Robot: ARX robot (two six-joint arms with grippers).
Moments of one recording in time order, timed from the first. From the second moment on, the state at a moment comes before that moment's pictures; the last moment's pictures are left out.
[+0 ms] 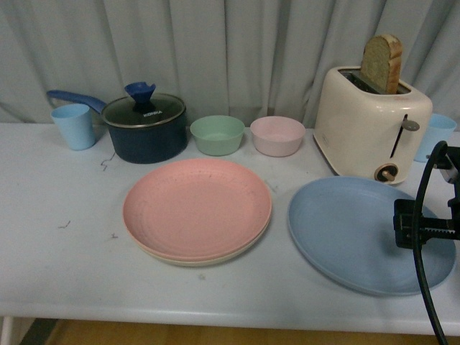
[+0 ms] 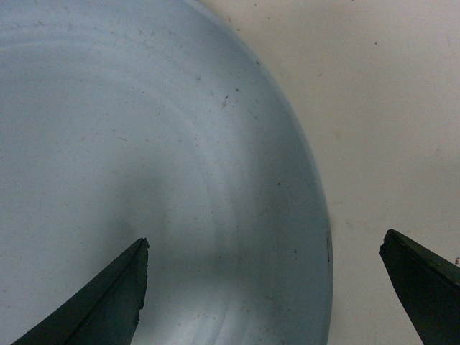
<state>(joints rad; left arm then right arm) 0.00 0.01 0.01 0.00 0.00 -0.01 0.00 2.11 0.99 0.23 0.06 0.10</state>
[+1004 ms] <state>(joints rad) 0.00 0.01 0.01 0.00 0.00 -0.01 0.00 2.11 0.98 0.27 0.06 0.11</state>
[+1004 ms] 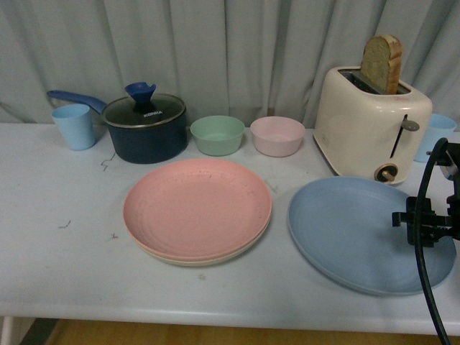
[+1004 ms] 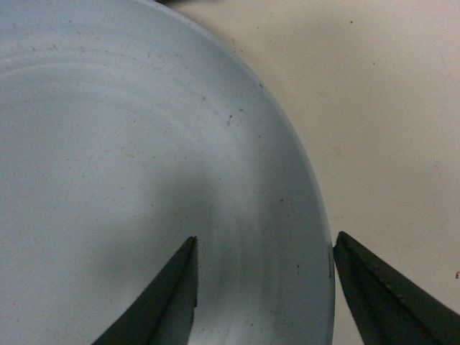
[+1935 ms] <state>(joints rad) 0.00 0.01 0.01 0.00 0.00 -0.01 0.27 2.07 1.30 0.10 -0.09 0.38</state>
